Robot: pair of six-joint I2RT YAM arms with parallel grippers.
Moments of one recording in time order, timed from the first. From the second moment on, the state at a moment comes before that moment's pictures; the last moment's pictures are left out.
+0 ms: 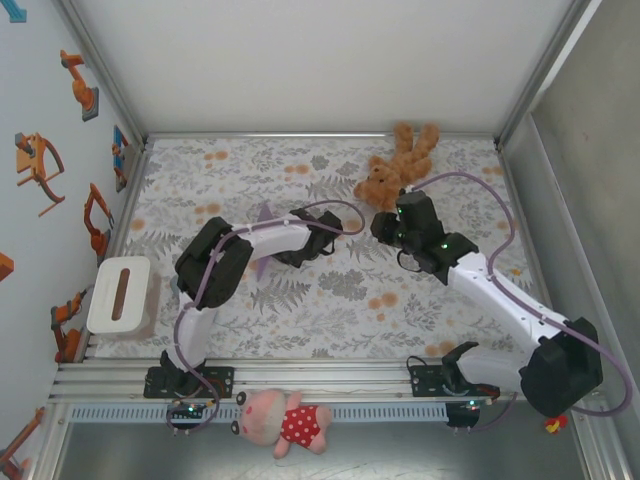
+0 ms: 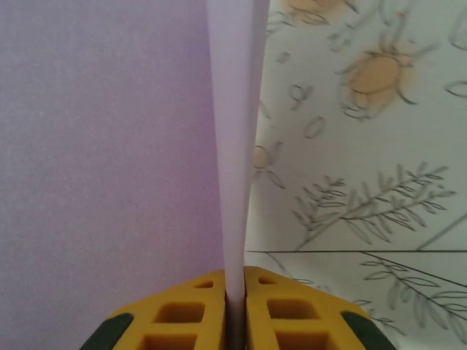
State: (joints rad) left arm -0.87 2.11 1.45 -1.02 -0.76 -0.50; right arm 0.54 1.18 0.88 -0.39 0.07 0.69
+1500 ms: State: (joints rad) left arm -0.61 1.53 0.96 -0.56 0.14 -0.66; right arm 0.52 1.18 0.79 -0.30 0.06 0.77
